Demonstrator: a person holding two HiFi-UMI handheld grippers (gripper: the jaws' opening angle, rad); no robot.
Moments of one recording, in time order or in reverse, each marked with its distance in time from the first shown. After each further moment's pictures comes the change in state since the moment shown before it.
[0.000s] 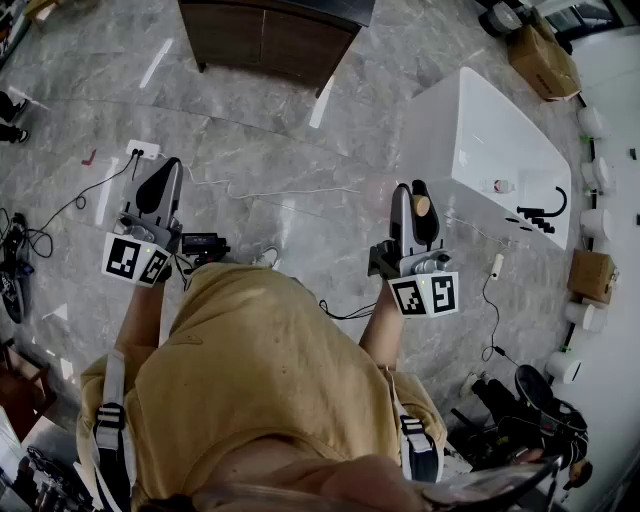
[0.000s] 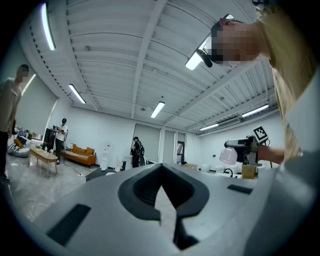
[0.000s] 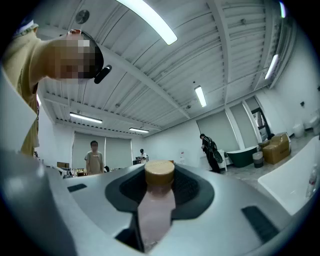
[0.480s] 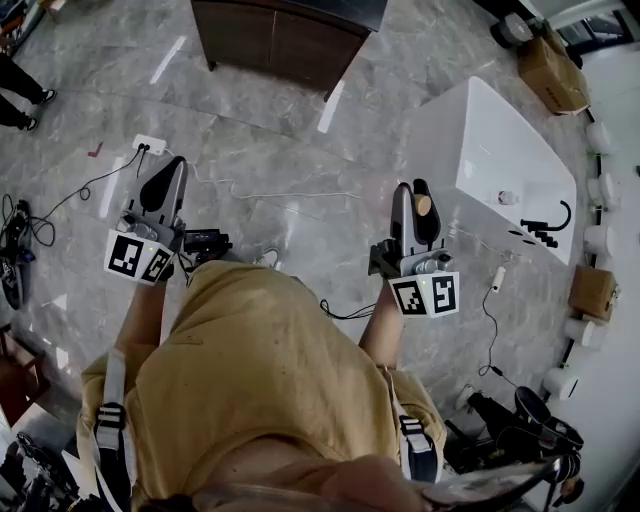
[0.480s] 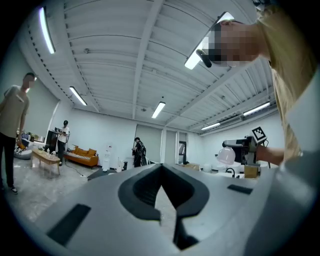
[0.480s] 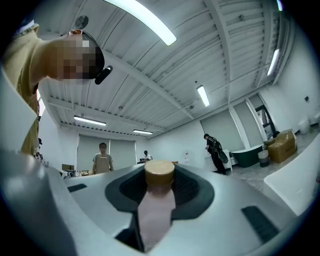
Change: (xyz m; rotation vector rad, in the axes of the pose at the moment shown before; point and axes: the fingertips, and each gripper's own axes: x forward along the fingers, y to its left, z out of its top) left arm -0.001 -0.013 -0.001 0.010 -0.007 0.018; right arm 0.004 -0.006 0.000 0.006 -0.013 0.049
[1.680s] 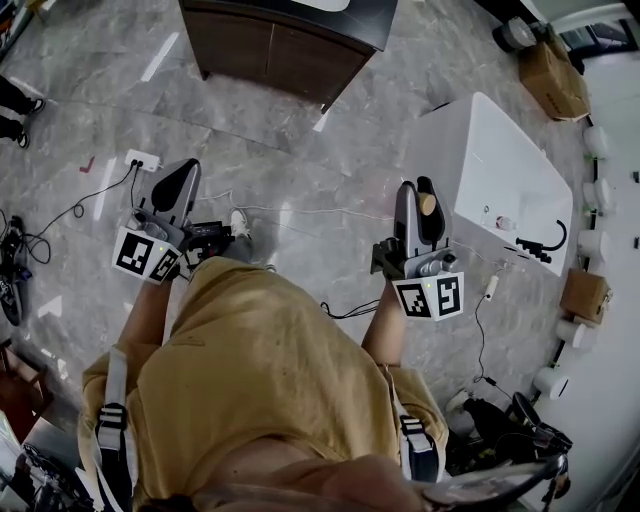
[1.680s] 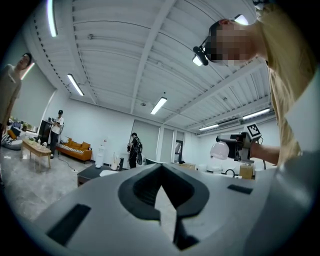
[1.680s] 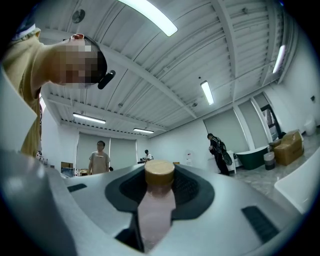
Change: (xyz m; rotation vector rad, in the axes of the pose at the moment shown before) left arm 0.098 0.068 -0.029 -0.061 0.025 -0.067; right arm 0.123 -0.024 -0.001 -0.020 0.004 0.022
